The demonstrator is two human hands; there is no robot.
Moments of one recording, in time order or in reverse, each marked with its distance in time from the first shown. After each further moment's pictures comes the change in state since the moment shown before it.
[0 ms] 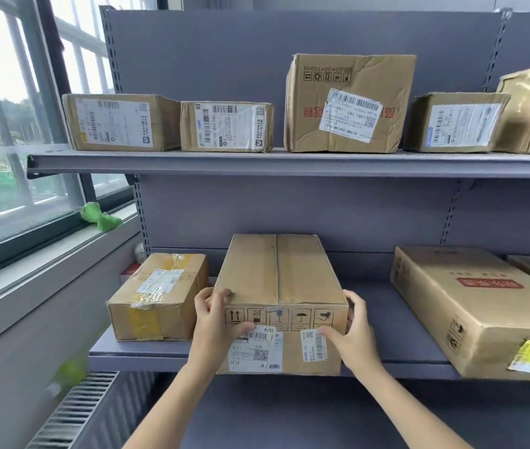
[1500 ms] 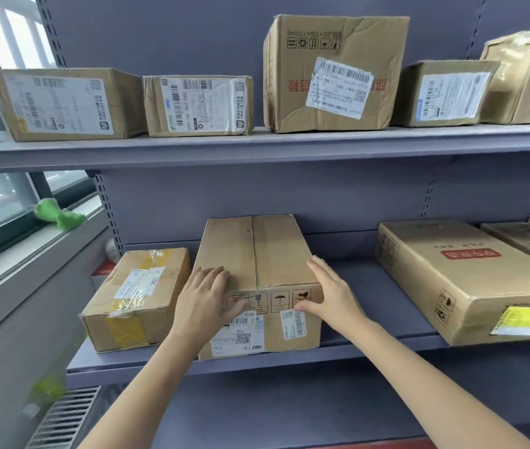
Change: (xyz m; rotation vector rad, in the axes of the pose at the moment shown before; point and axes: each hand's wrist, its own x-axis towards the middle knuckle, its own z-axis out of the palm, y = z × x) left_hand 0.055 -0.007 -0.016 0.627 -0.103 0.485; right_hand 0.042 -0.026 0.016 -0.494 -0.196 -0.170
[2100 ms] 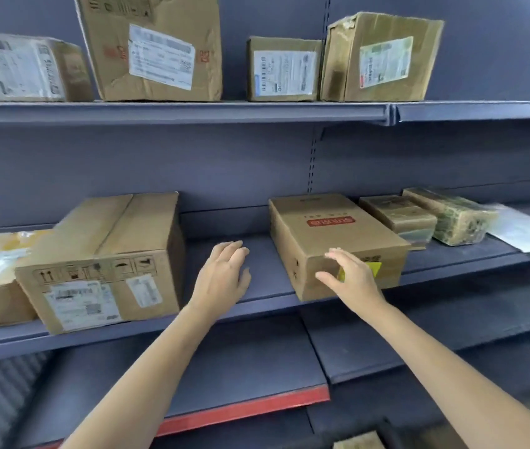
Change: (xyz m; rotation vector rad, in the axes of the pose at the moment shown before) left_hand 0.048 0.283 0.048 -0.264 -0.073 0.101; right_hand -0.126 0.193 -0.192 -0.110 0.217 0.140
